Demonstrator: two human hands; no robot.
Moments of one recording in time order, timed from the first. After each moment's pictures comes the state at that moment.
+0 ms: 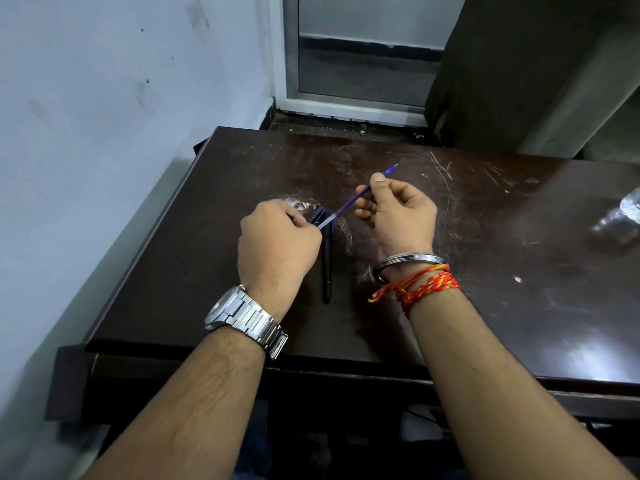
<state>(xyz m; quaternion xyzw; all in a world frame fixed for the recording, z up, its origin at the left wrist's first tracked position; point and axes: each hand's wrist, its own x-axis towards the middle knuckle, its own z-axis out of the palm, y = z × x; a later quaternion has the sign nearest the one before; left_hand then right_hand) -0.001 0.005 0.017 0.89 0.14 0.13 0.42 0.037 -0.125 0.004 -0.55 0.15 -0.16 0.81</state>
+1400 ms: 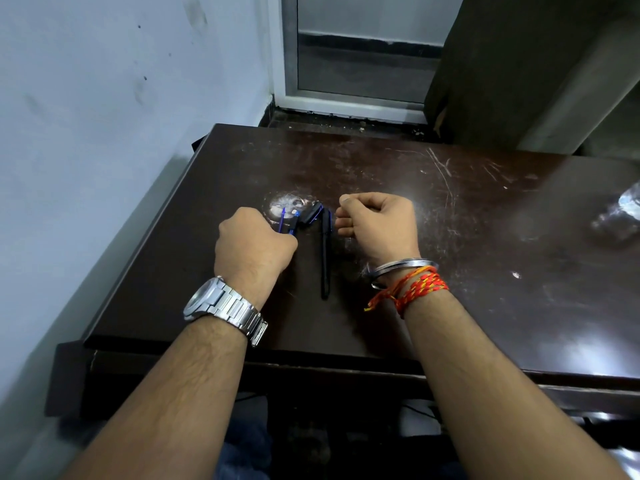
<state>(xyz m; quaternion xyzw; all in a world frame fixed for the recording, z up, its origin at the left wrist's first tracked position) 0.007 0.029 0.008 0.92 0.21 0.03 0.33 0.028 -0.123 -0.007 -0.73 0.13 -0.08 0.66</state>
